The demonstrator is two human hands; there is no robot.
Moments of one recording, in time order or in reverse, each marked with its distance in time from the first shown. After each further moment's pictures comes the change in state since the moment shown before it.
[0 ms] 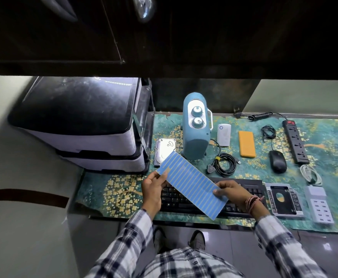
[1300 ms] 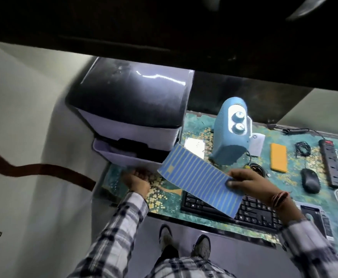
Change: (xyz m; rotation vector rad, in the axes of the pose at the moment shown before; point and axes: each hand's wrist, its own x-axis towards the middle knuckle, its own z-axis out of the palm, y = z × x) left_hand 0.078 0.056 -0.138 -0.652 0.521 -0.113; right_hand -0.020 -0.108 0.045 -0.277 -0.157 -0.281
